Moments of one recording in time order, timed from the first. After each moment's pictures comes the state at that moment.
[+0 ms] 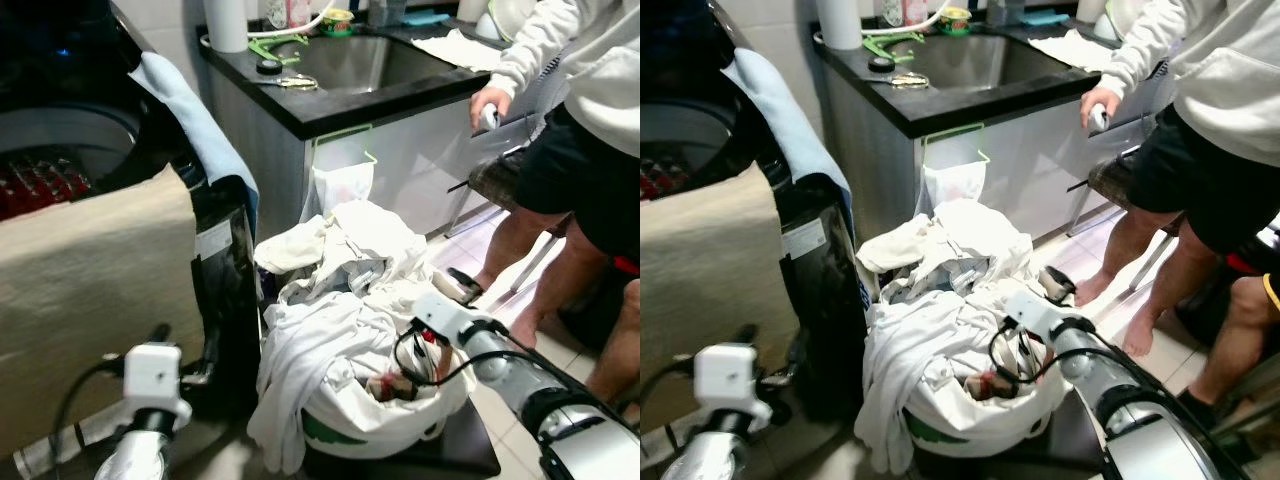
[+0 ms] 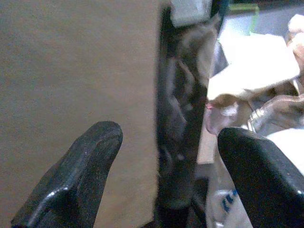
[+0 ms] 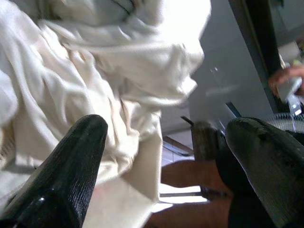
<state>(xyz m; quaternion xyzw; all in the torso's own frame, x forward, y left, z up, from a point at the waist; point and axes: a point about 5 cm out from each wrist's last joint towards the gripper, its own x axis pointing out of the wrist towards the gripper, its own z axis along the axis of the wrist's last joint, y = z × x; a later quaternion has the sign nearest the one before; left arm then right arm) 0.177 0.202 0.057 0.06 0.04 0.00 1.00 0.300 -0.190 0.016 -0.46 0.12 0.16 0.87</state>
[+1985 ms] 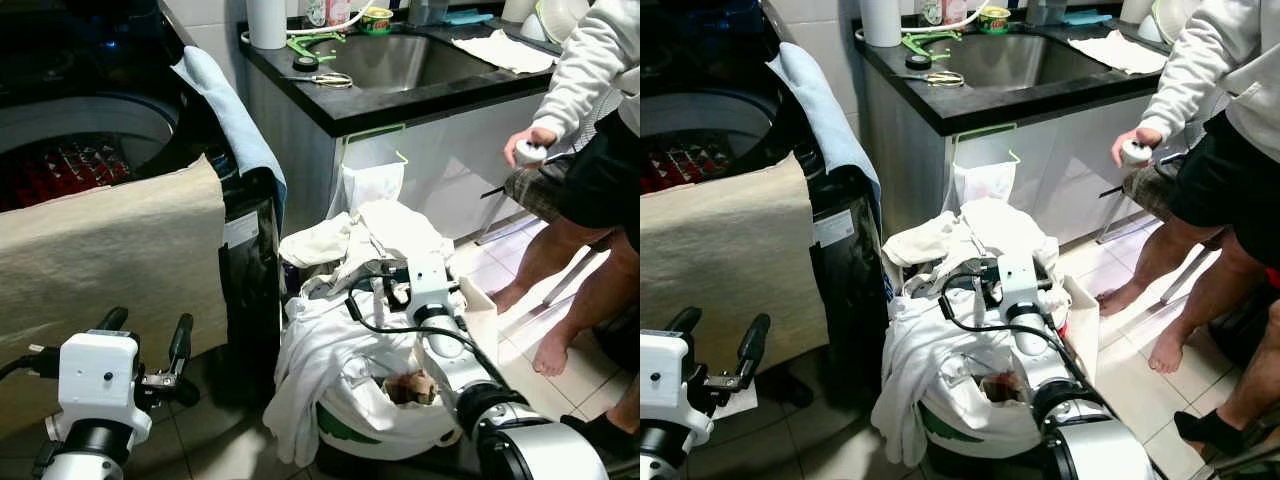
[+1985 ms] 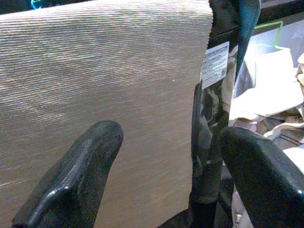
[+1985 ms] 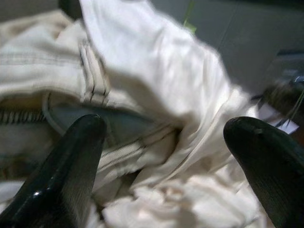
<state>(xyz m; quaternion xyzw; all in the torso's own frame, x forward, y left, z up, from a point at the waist) 0.141 0.197 0.145 0.09 0.05 0.01 0.99 0.315 -0.129 0.027 -0.08 0.11 0.03 0.99</state>
